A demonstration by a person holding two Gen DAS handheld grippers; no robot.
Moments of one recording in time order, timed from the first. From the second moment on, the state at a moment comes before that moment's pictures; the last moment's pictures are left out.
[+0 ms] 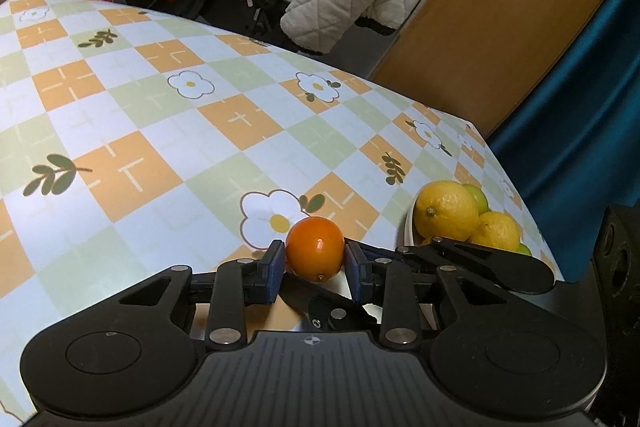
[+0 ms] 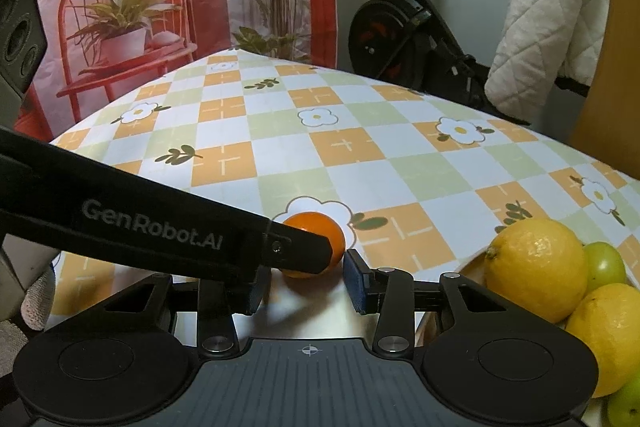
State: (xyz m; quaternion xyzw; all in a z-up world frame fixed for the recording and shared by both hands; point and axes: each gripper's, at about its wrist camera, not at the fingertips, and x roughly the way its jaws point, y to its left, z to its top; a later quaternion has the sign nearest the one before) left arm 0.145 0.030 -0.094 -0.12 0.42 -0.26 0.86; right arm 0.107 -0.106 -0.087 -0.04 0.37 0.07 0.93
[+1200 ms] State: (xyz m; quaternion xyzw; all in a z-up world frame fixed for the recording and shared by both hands) left arm 0.079 -0.019 -0.044 -0.02 0.38 -0.30 0.88; right arm 0.020 -0.131 -0.051 -0.02 0.30 0.05 0.95
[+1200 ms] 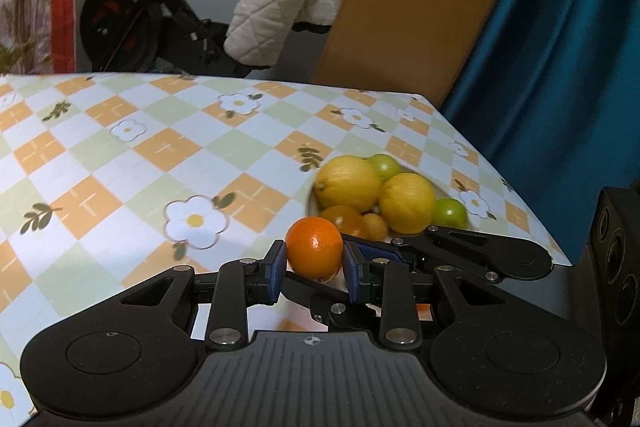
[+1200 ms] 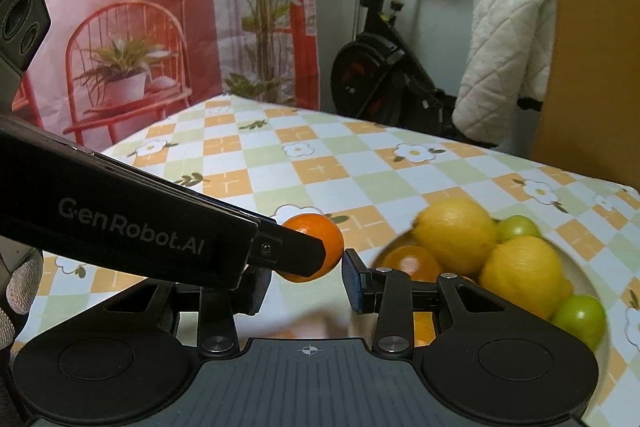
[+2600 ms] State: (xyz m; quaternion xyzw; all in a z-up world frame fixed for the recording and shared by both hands) left arm 0.079 -0.140 -0.063 0.03 0.43 -0.36 0.83; right arm -0.026 -0.251 -0.083 0.08 0.30 -0.07 0.95
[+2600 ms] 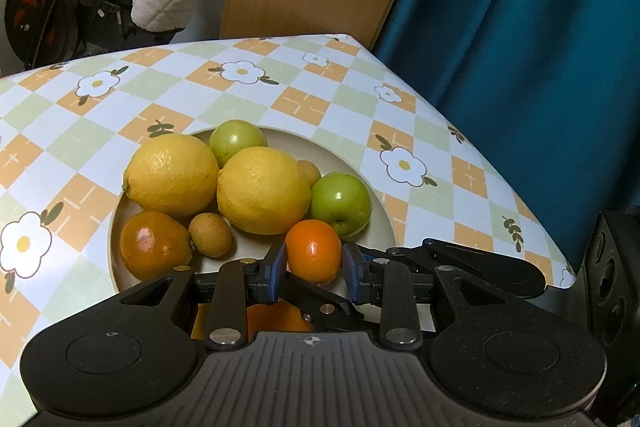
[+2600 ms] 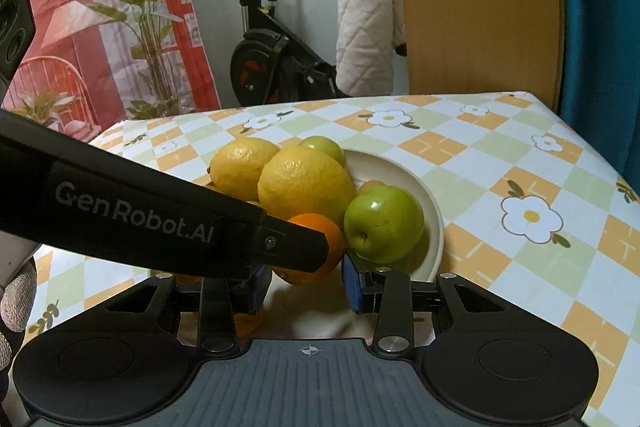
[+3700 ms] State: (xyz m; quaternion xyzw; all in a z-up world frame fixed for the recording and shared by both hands) left arm 0.073 -0.114 -0.048 0.01 0.40 -0.33 0.86; right arm -0.029 -0.251 -0.073 0.08 0.30 -0.08 0.95
